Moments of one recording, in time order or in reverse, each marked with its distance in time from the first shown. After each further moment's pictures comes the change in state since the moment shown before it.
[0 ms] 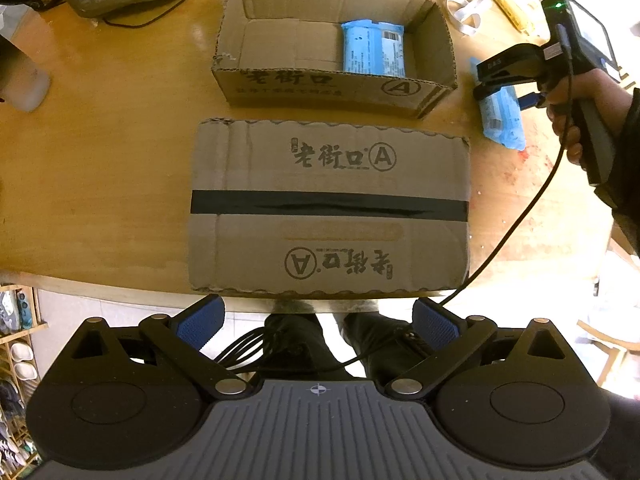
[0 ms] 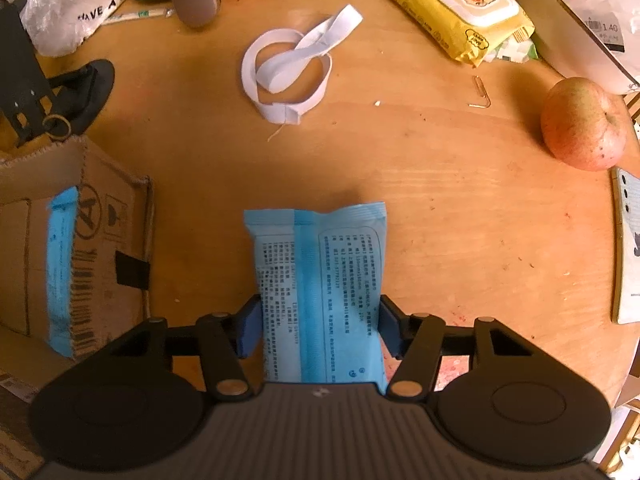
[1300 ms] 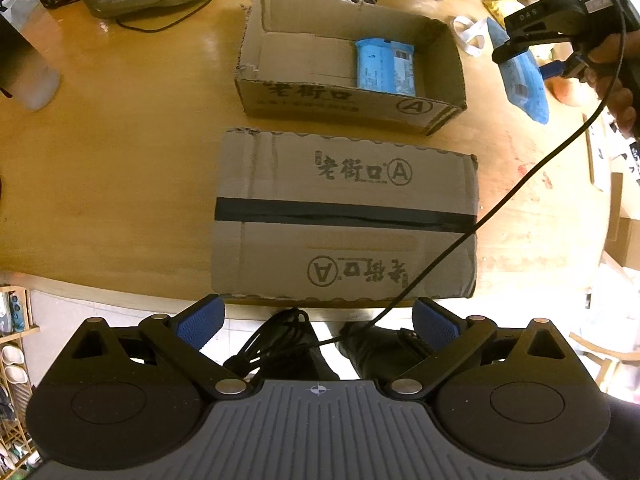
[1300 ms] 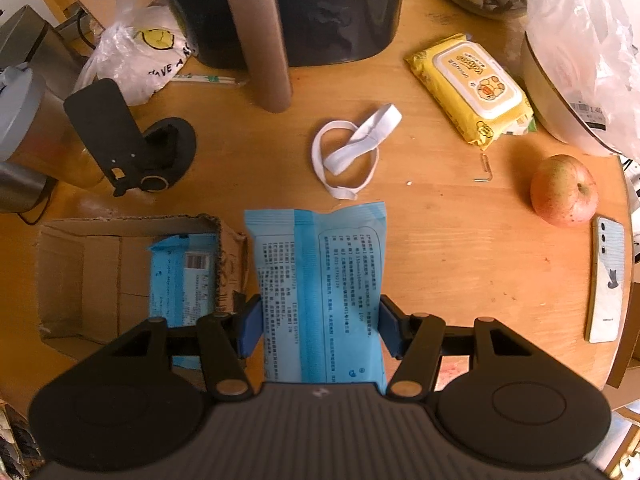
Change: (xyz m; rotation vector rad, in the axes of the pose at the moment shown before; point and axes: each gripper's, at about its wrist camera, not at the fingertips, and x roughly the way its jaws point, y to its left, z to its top) left arm -0.008 0.025 -0.003 -0.006 -0.042 -0.030; right arm -0.075 0.019 0.039 -0.024 -0.042 0.063
